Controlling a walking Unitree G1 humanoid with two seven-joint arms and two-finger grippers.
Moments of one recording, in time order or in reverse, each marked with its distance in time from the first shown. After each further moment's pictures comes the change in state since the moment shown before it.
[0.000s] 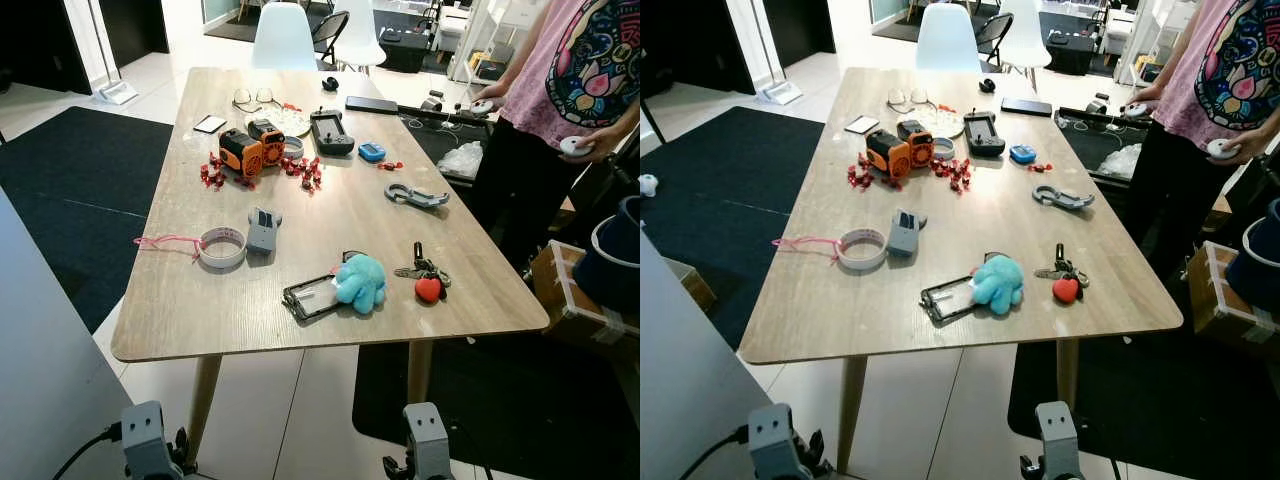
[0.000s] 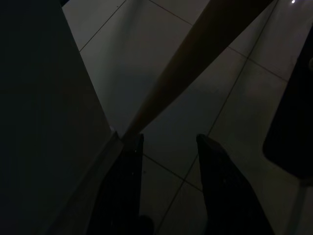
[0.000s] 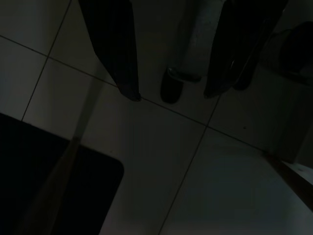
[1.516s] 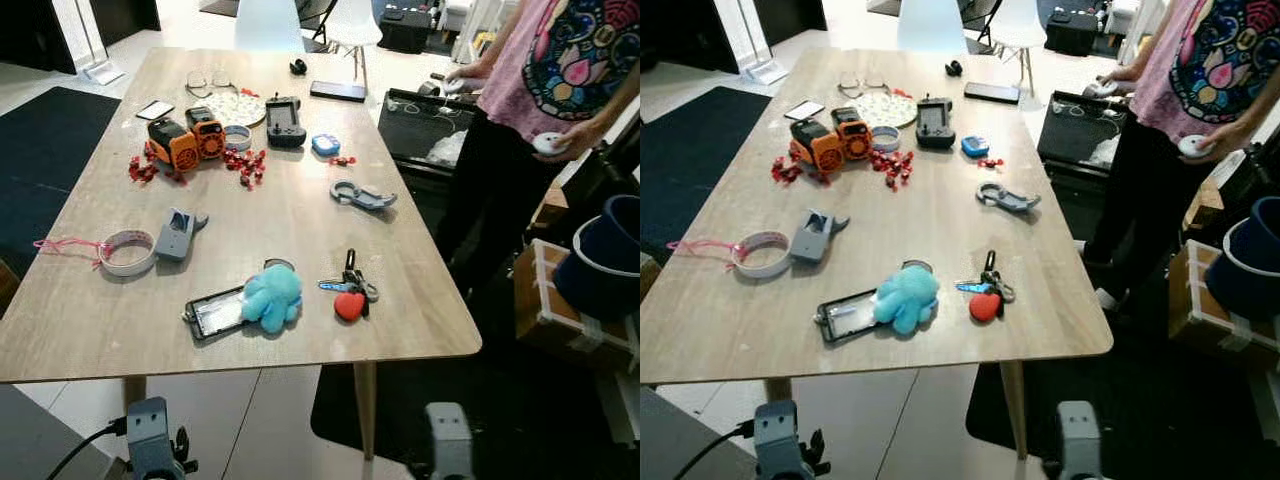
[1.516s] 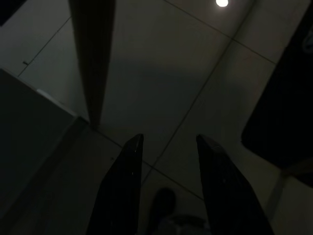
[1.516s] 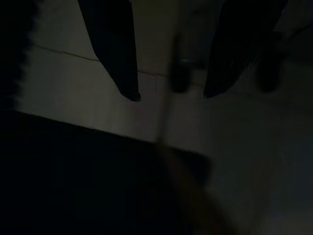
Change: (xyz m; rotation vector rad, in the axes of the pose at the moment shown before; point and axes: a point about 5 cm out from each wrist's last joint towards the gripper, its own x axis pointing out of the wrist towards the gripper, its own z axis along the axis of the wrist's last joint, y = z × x) left arm 0.002 0.003 0.002 0.037 0.007 0.044; right arm -0.018 -0.057 -0.004 0.105 -0.014 -0.269
